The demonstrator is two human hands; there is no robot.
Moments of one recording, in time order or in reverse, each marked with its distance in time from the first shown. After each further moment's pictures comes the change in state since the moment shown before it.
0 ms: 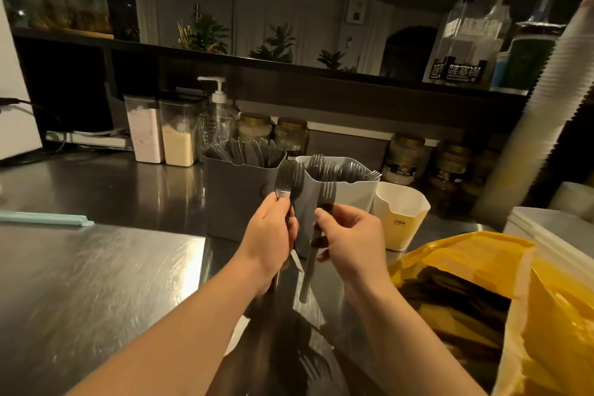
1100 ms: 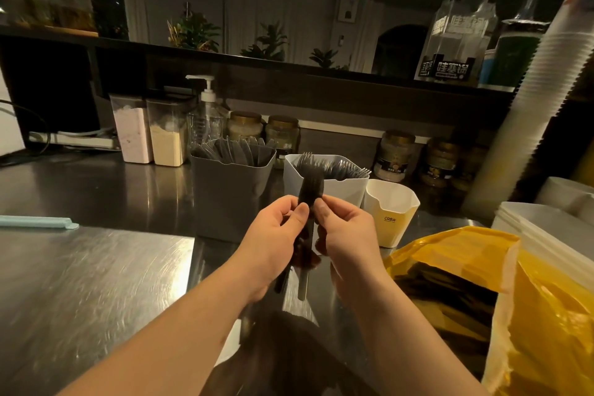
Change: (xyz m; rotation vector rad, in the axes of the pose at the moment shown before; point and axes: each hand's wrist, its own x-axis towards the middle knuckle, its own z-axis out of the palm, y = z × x) left_hand -0.009 -0.003 0.012 0.142 -0.137 0.117; right_hand 0.000 -0.010 -0.004 0.195 -0.021 0.166
